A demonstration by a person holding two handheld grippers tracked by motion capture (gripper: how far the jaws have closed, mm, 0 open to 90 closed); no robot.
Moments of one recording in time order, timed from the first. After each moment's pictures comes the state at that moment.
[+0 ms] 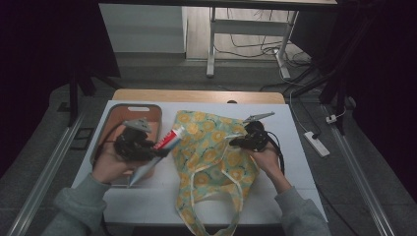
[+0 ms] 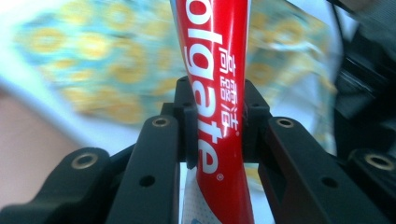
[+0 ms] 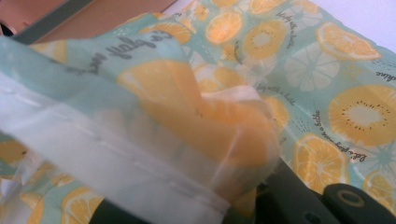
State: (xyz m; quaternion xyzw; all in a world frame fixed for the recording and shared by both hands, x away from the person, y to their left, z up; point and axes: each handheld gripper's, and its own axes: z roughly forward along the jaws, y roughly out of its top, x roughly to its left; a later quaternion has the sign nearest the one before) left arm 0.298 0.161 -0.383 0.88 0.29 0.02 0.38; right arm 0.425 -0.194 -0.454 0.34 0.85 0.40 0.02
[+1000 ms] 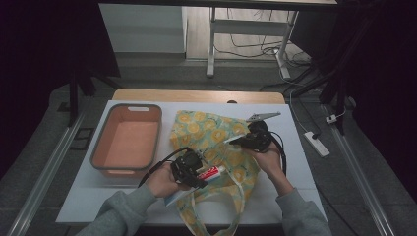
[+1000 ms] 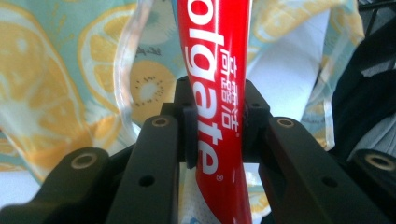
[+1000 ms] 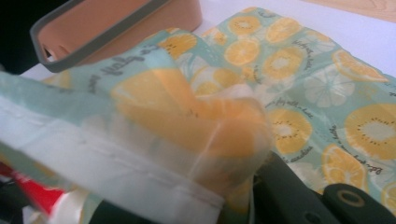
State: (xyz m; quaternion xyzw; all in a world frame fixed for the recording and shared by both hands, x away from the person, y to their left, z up) left arm 0.316 0.046 -0.457 0.93 0.27 -0.06 0.24; right arm 0.408 -0.196 -0.434 0.32 0.84 0.45 0.02
